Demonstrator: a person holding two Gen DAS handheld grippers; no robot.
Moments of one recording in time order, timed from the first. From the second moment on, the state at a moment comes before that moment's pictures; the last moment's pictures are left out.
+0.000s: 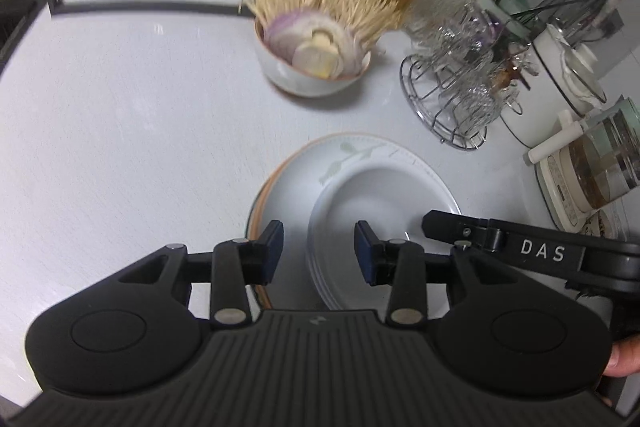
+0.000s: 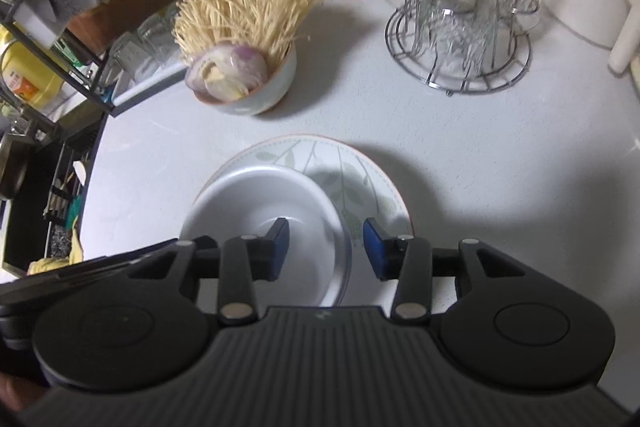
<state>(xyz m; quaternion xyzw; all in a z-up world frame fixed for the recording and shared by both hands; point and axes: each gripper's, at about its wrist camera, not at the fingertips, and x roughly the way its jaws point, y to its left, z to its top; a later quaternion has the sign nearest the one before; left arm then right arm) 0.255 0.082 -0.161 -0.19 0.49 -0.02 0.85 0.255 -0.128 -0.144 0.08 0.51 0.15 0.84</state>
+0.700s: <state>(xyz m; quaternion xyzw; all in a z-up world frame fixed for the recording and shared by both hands) 0.174 0.075 -0.045 -0.13 0.37 -0.02 0.92 0.170 -0.156 -0.037 0.10 0.36 0.17 0.91</state>
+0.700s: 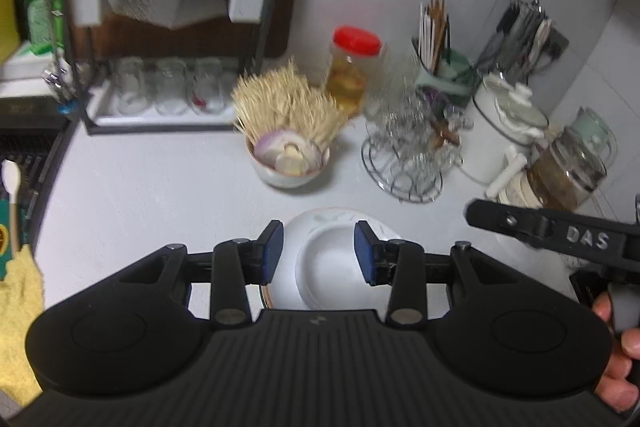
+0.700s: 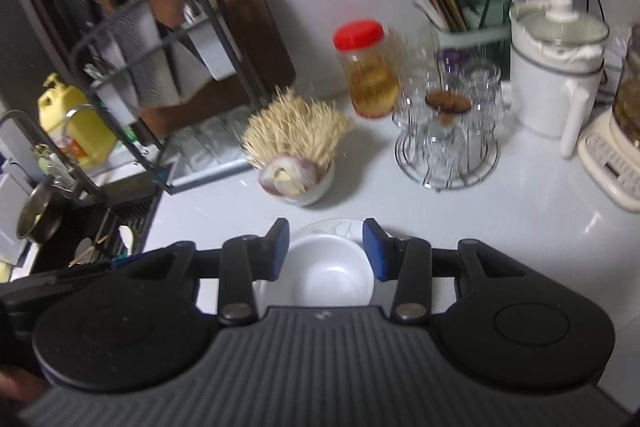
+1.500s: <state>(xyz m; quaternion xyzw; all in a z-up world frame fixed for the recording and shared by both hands) 0.022 -0.010 -0.019 -0.12 0.33 0.04 0.94 0.044 -0.235 -0.034 0.07 0.31 0.23 0.92</state>
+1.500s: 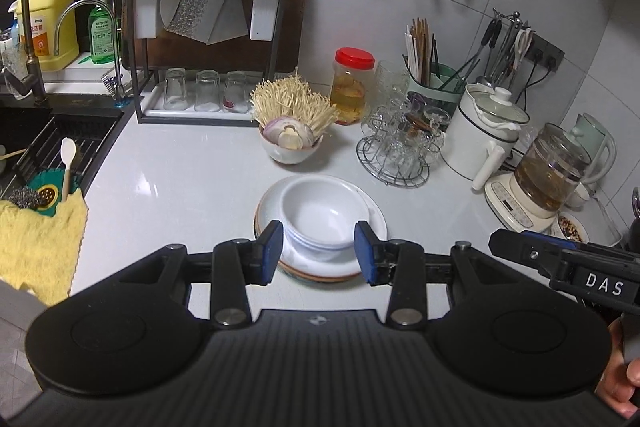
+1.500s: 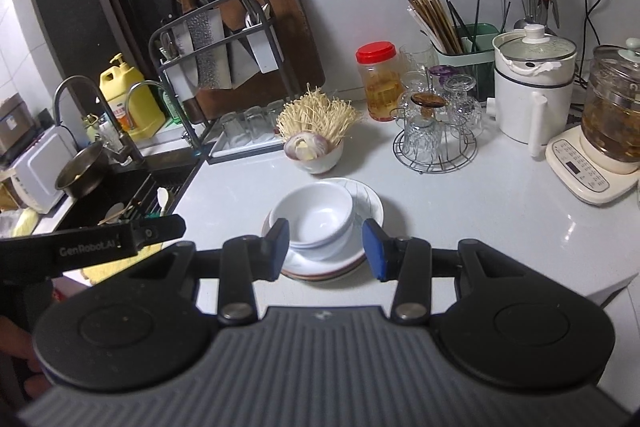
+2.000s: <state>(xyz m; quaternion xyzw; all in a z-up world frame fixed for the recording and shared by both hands) -0.028 -0.036 -0.013 -0.12 0.32 0.06 0.94 -0.001 -0.259 -0.026 0.06 0.29 0.23 0.93</state>
